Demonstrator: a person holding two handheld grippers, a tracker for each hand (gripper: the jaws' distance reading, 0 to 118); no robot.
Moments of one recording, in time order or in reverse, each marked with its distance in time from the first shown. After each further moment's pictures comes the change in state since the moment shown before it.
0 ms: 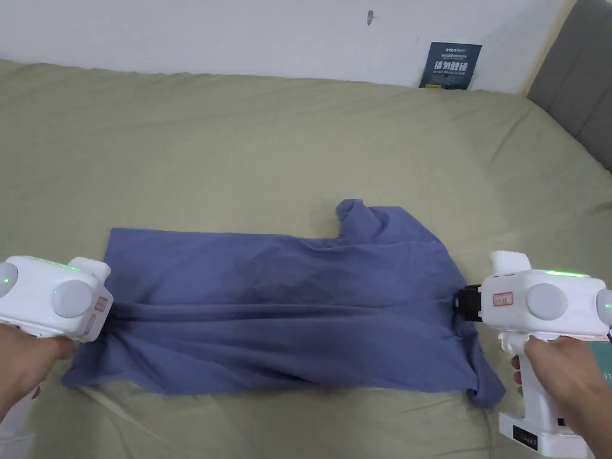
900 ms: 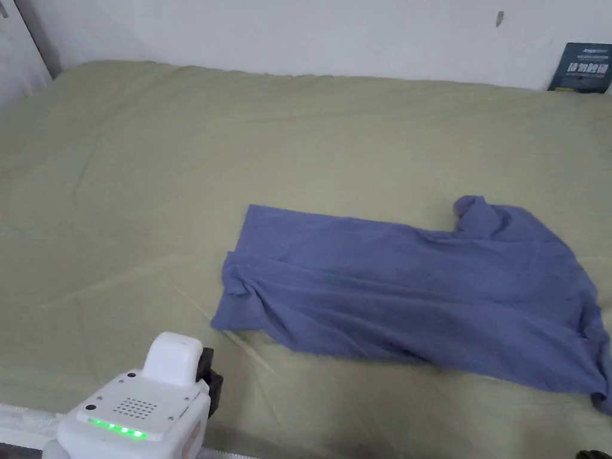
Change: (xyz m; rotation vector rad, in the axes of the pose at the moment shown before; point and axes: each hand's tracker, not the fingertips) left arm 0.025 -0.209 0.106 0.512 -0.034 0.136; right arm -0.105 -0.232 0.194 0.343 0.136 0.103
